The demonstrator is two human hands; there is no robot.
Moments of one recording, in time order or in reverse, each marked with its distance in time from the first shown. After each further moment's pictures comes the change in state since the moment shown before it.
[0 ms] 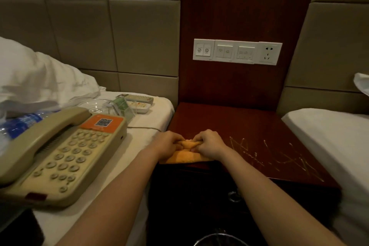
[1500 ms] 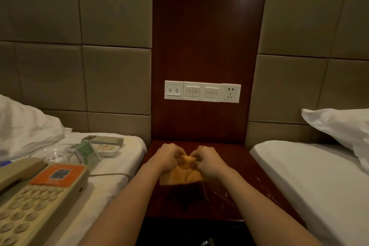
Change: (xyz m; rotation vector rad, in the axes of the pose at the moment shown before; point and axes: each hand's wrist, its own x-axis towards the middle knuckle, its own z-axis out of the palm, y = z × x) left_hand 0.069 0.079 -0.024 -0.052 0.016 0.188; right_hand -0.016 0.026 -0.083 -0.092 0.192 0.006
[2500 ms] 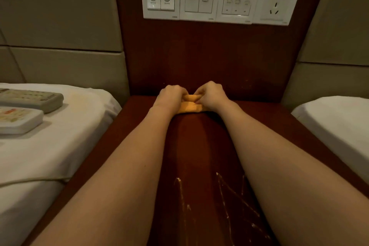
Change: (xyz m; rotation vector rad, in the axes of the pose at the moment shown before) left_hand 0.211 -0.080 0.074 0.254 0.123 -0.103; right_hand 0.233 0.144 0.065 0.047 0.072 0.209
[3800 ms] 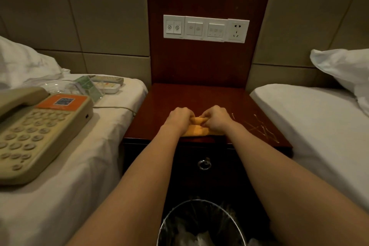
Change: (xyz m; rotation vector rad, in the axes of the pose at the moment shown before) left_hand -0.259 0.074 -0.062 -0.107 -0.180 -0.001; right_hand -0.281 -0.052 -0.044 -0.026 -0.167 0.047
